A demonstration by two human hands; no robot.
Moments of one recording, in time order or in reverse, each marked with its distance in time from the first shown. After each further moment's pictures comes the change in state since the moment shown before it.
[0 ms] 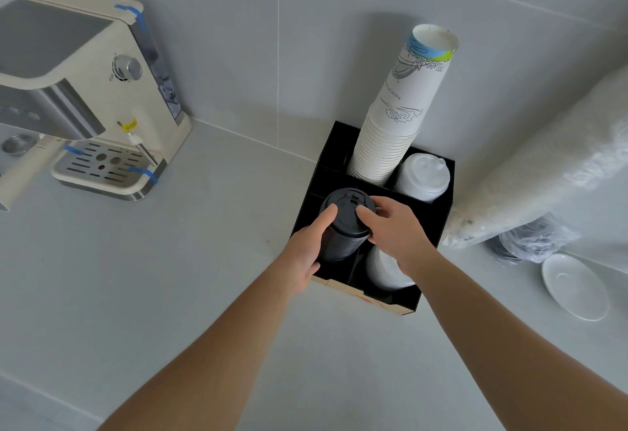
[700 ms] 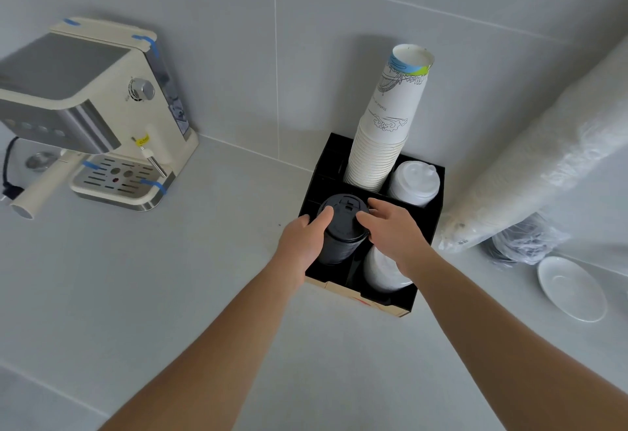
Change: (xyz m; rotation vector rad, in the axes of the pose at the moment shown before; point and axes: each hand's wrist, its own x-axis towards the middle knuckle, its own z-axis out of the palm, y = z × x) left_hand -0.027 0.013 0.010 0.309 0.255 0.241; right_hand -0.022 -0.012 -0.013 0.010 -0.005 0.008
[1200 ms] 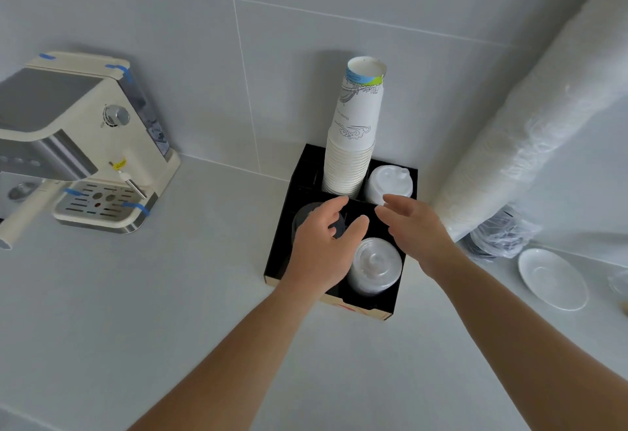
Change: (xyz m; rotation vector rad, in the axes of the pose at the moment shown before) left_hand -0.051 0.027 0.046 0.075 -0.038 0.469; right_hand -0.012 0.004 -0.064 -0.015 0.128 0.009
